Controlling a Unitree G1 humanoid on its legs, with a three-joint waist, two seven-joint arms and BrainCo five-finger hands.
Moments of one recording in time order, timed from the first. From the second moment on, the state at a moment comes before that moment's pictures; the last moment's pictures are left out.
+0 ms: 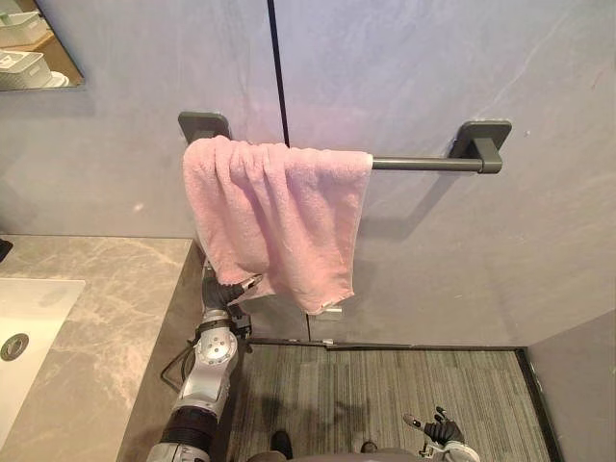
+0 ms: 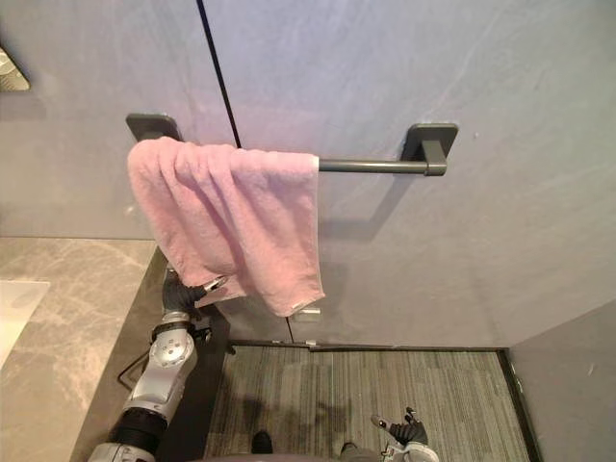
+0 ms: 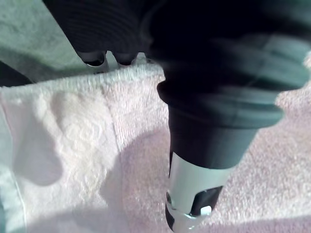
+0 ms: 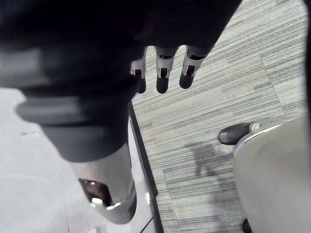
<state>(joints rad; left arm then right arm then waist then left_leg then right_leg) -0.09 0.18 -0.08 0.33 -0.05 -0.18 0.38 0.10 -0.07 -0.15 1.01 0.19 -0.08 -0.15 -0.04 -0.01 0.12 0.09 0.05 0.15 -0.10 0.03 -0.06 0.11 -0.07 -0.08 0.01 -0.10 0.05</state>
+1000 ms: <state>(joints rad) -0.05 0.17 -0.15 0.17 -0.19 -0.25 0.30 0.12 -0.05 0.03 0.32 0.28 -0.18 -0.10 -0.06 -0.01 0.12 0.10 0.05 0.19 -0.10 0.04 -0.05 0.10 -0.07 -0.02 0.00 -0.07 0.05</state>
